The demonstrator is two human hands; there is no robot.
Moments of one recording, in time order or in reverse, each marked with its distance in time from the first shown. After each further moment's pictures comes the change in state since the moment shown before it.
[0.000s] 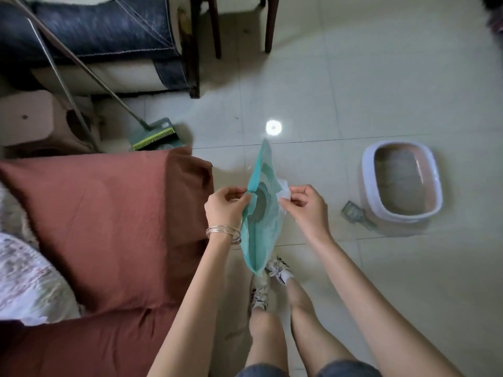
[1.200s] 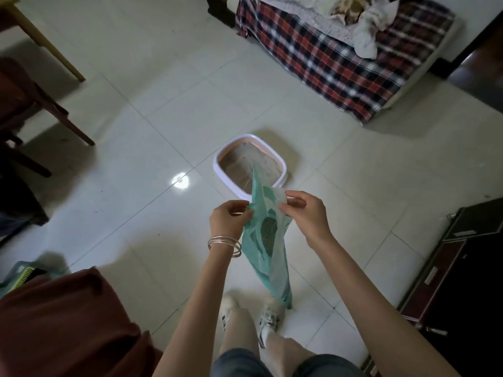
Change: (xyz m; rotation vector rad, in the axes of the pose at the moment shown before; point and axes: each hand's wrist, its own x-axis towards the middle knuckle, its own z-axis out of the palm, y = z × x) left_hand -0.318 0.118 0.348 0.279 -0.655 0.383; right_hand -0.139 0.137 -0.454 0.365 0.581 0.186
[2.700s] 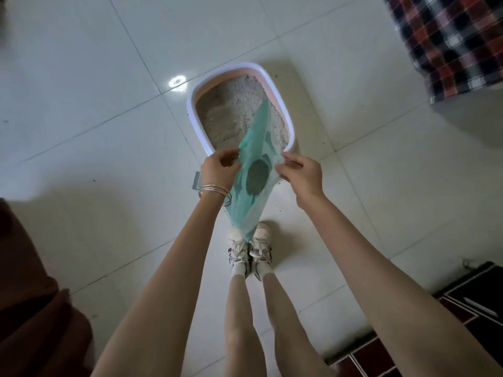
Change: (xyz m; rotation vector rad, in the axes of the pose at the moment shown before) left_hand 0.366 -0.092 0.222 -0.020 0.162 -0.202; right_hand 0.429 0.145 0.034 -0.143 -0.140 0.276
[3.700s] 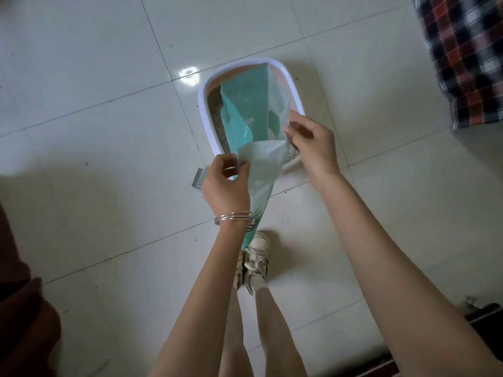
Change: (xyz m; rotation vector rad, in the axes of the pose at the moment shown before) left_hand -0.015 -0.017 0.020 -0.216 0.464 -0.031; right_hand 0.059 -0.026 0.039 -0.035 -0.133 -0.287
